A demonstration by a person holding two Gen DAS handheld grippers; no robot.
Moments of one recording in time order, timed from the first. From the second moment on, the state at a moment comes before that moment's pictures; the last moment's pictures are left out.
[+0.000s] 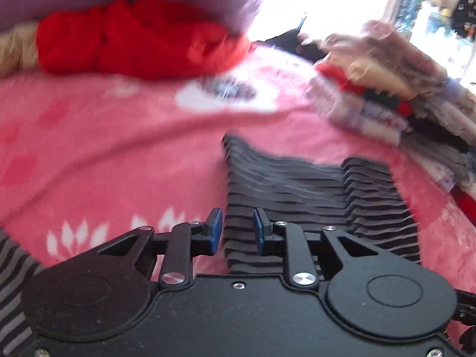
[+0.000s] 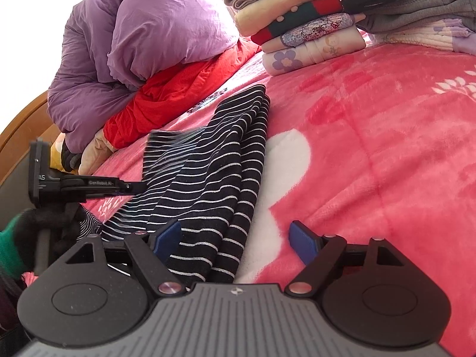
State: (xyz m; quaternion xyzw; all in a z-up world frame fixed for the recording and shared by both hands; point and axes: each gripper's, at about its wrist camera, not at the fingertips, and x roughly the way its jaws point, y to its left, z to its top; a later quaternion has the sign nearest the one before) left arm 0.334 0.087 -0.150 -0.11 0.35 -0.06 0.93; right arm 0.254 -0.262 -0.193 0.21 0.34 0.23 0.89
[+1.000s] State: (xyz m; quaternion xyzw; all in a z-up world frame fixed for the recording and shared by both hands) left arm 0.232 0.080 -0.178 -0.17 0.38 -0.09 0.91; right arm 0.252 -0.256 -0.188 0.17 0.32 0.23 0.90
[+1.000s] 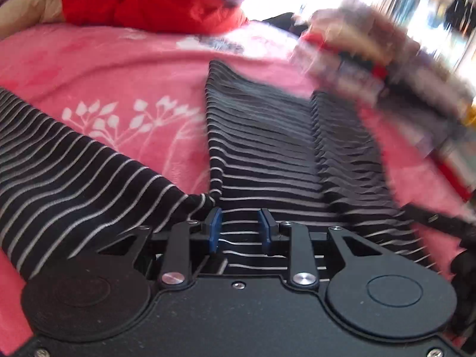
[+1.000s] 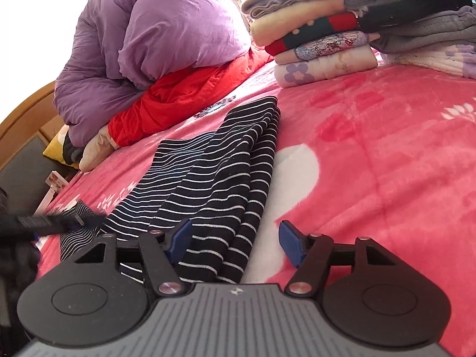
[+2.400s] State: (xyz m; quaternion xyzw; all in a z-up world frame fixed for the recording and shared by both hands) left arm 0.244 0.102 -0.171 -0.26 0.32 -0.13 0.90; right arm 0.418 -0.232 -0.143 0.15 0.31 0.18 0.92
